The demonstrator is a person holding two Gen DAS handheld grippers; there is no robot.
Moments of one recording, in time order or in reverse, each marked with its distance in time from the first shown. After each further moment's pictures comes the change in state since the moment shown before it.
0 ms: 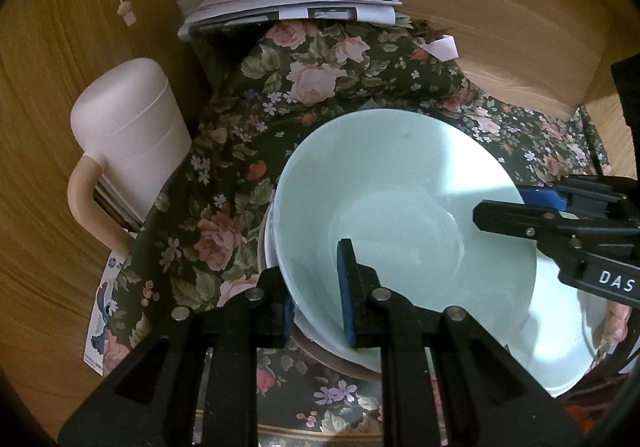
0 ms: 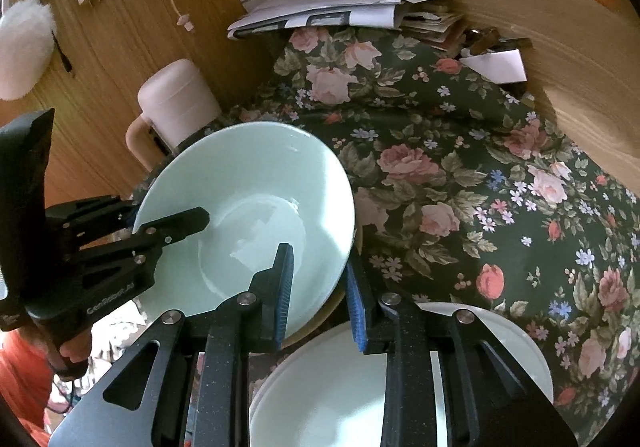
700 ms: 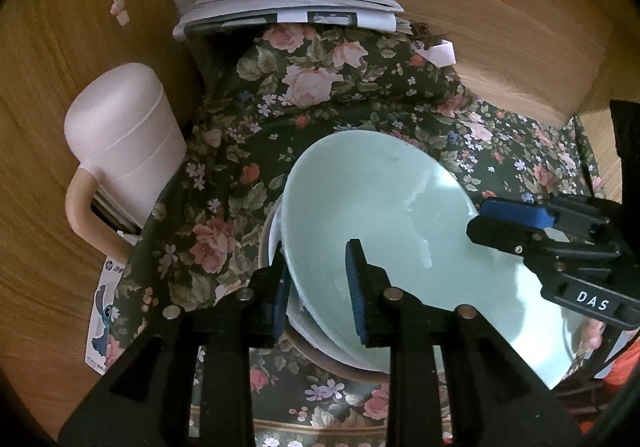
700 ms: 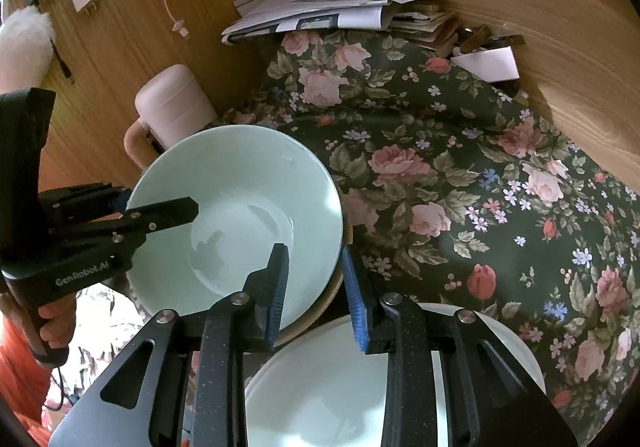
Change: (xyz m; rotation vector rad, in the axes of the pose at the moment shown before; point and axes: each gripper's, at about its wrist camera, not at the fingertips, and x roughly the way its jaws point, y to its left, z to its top) left arm -0.004 0.005 0.014 -0.031 0.041 -0.048; right arm -0.002 -0.005 0.000 0.010 -0.006 0.003
